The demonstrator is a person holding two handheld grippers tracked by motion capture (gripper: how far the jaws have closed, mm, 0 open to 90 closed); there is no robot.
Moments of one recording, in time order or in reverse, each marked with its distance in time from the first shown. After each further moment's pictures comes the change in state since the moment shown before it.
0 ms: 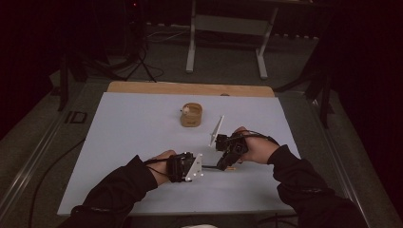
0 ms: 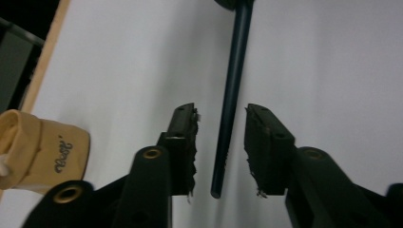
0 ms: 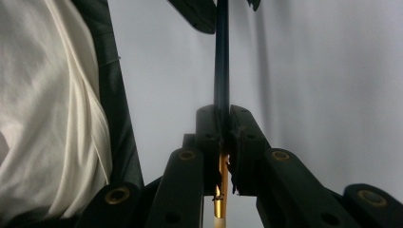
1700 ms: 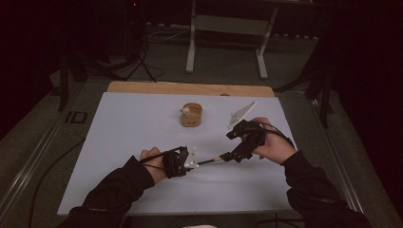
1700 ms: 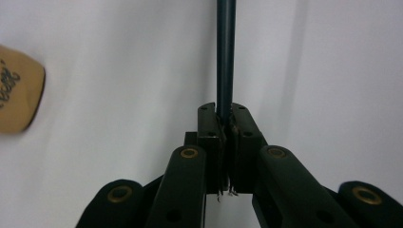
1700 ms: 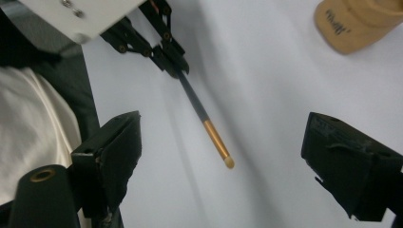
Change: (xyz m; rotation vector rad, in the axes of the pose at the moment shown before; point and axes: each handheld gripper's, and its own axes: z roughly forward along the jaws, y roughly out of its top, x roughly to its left) left arm 0.016 -0.020 0.007 0.131 -0.133 -0.197; right arm 0.006 -0.032 -0.052 -0.371 -0.169 0.116
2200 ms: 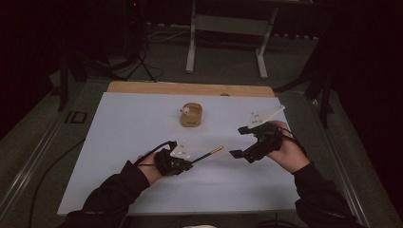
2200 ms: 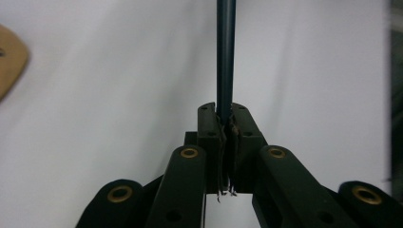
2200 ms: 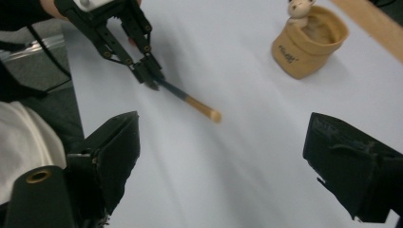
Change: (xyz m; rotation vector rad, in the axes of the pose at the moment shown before) left arm 0.012 -0.018 -0.013 -0.170 -0.121 -0.224; right arm 0.005 -0.031 -0.030 -0.209 -0.098 0.016
